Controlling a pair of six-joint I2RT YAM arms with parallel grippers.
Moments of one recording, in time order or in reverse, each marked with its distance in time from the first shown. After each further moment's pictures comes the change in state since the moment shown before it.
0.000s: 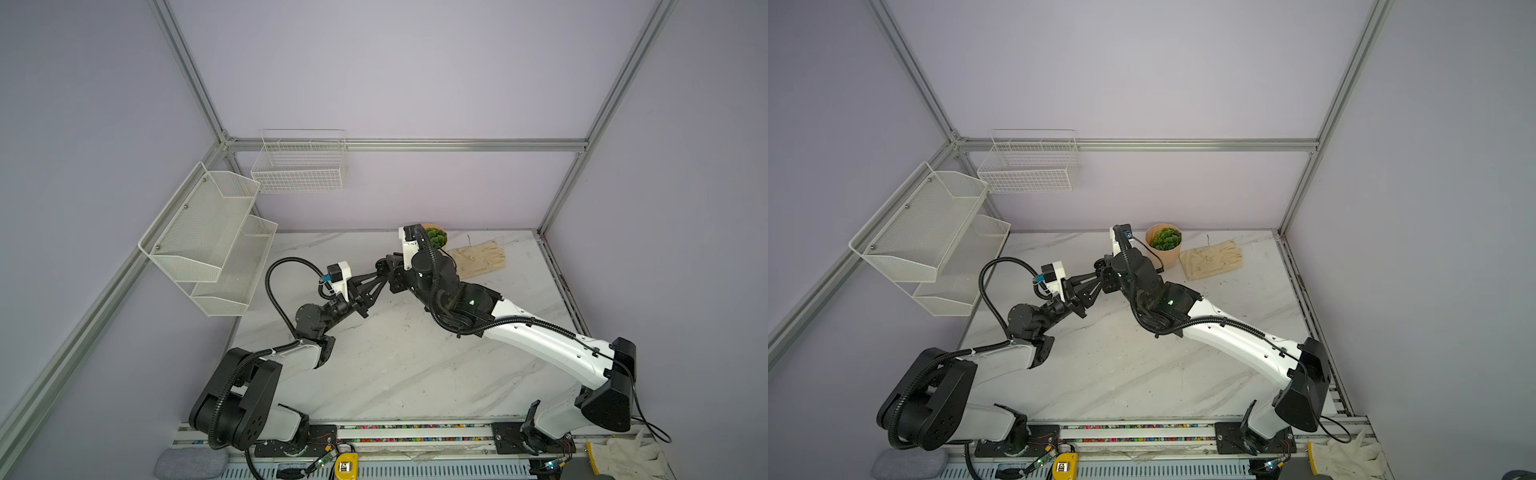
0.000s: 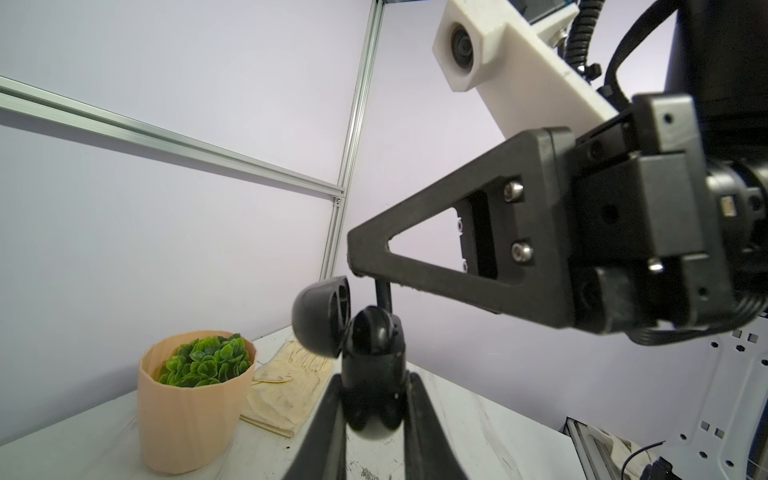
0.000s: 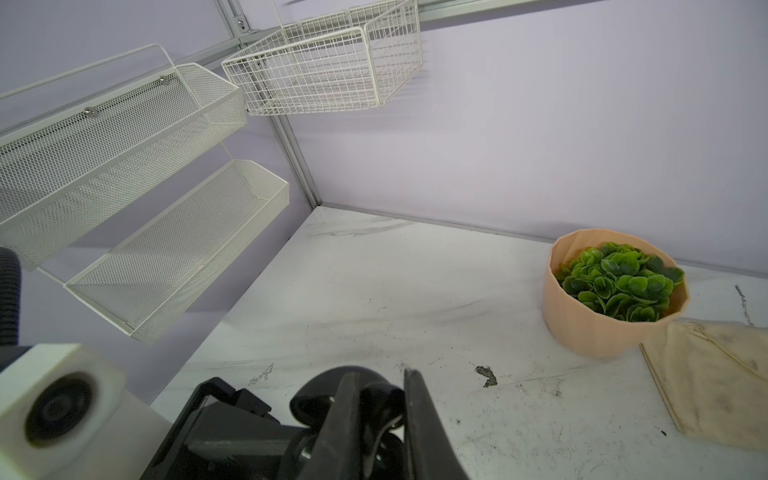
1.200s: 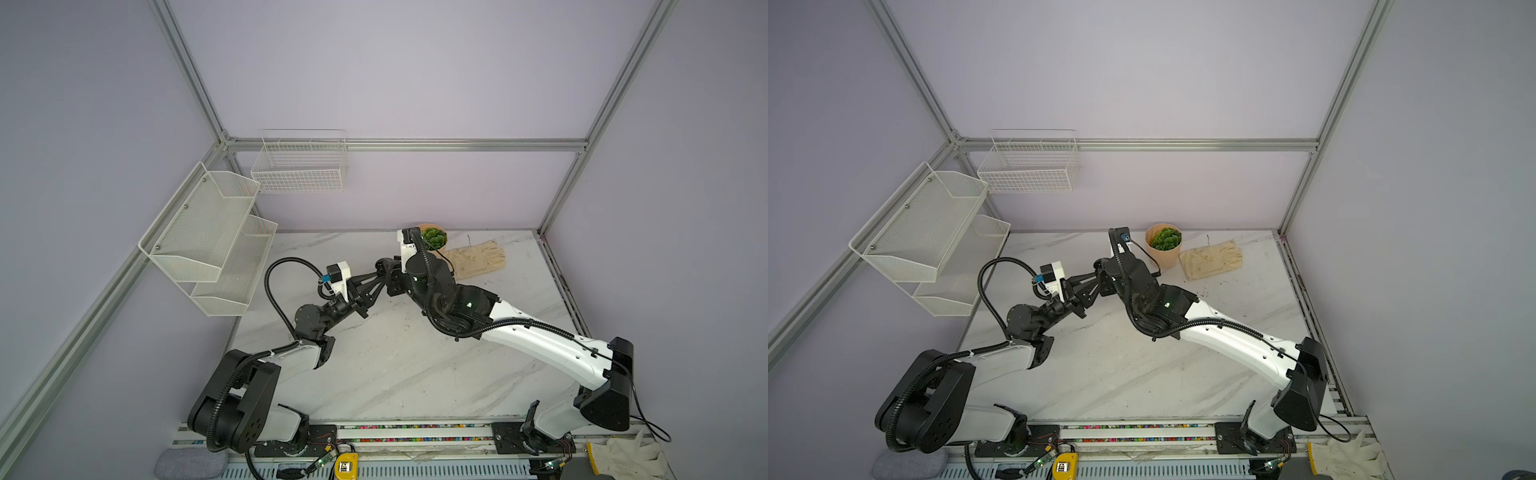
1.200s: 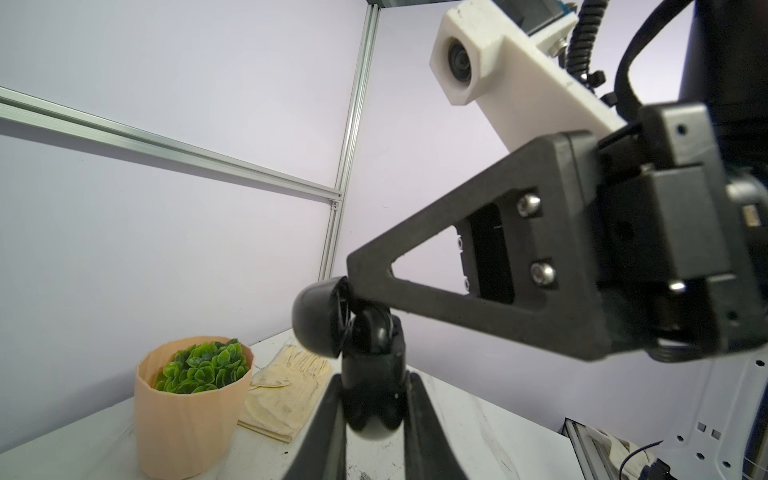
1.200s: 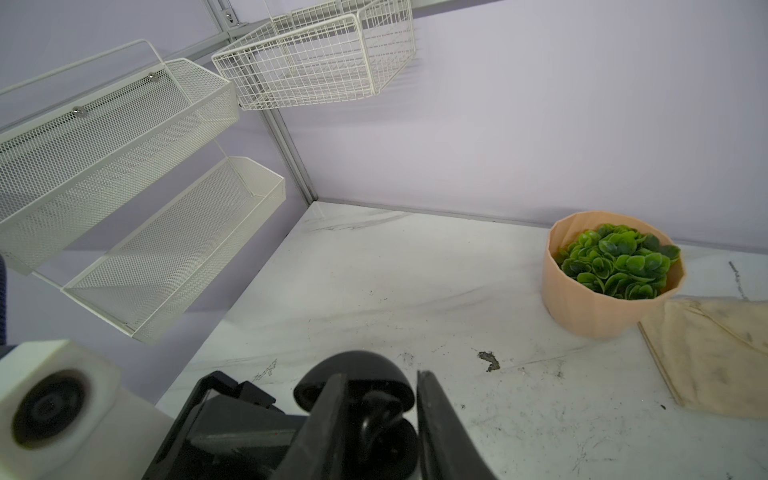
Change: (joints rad) left arm -0.004 -0.013 0.000 0.000 0.000 0.000; right arm 0.034 0.012 0.048 -0.064 0.053 0.037
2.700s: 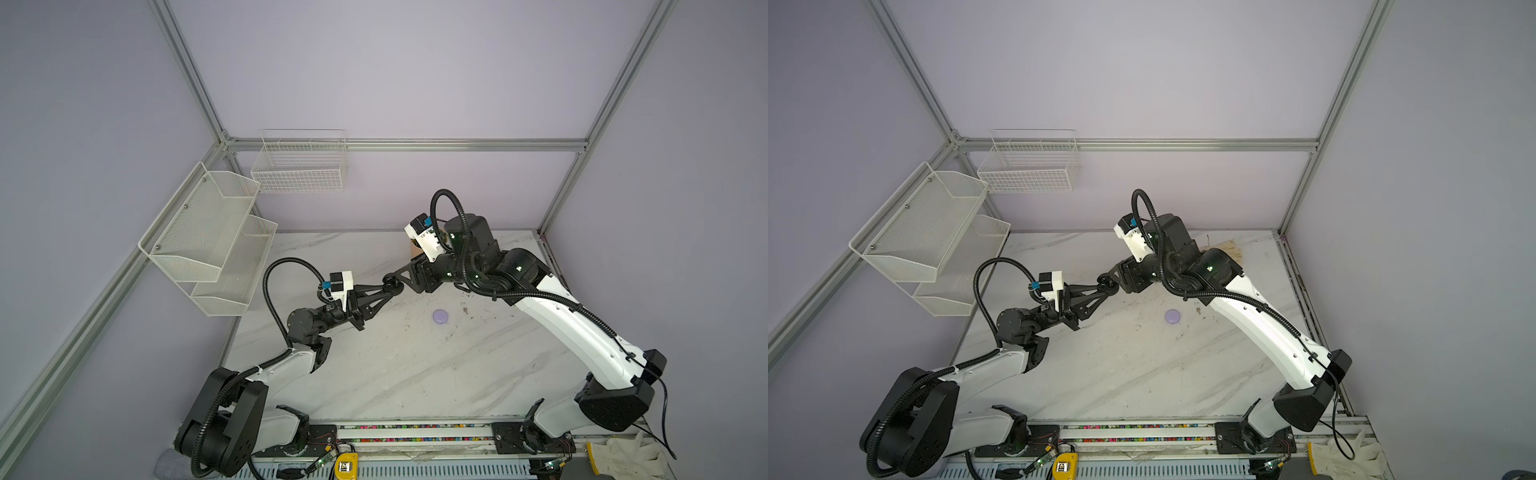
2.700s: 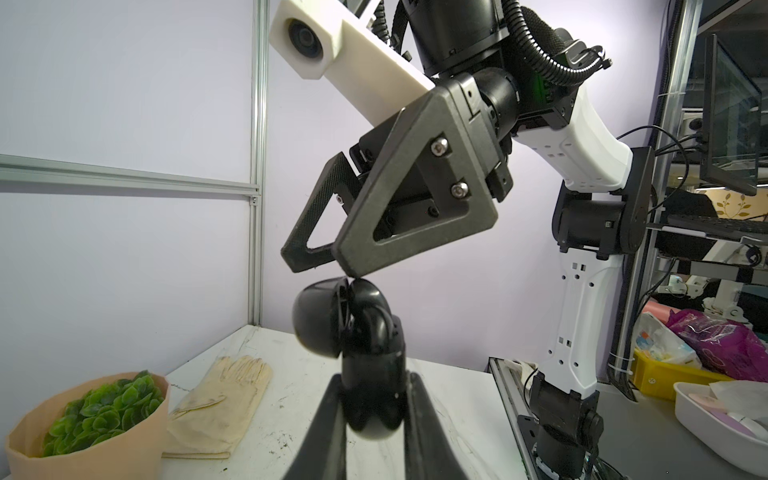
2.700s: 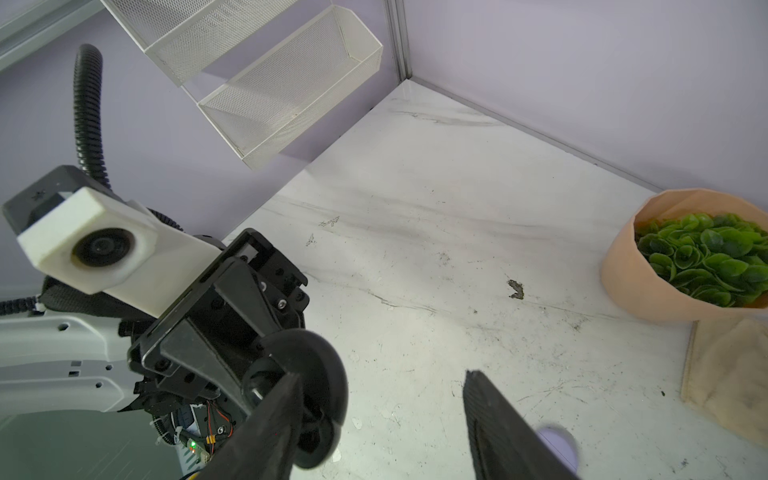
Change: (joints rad) left arm -0.002 -0.113 0.000 -0.024 0.249 -0.027; right arm -0.232 -0.024 0.282 -0.555 -0.674 -0.259
